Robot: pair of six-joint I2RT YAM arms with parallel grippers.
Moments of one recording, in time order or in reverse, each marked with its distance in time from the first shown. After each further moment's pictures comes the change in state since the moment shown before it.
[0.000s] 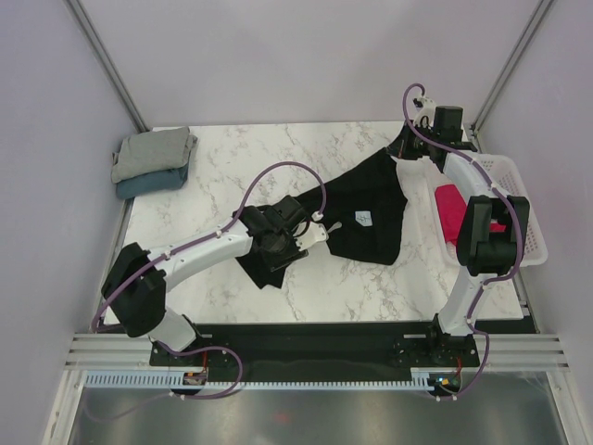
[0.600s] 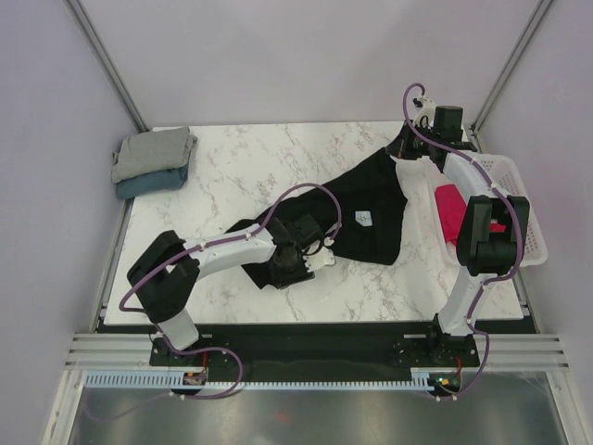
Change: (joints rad) left arm -0.084 0.154 -0.031 -0.010 0.058 -0.007; right arm 0.000 0.000 0.000 0.004 -0.016 0.004
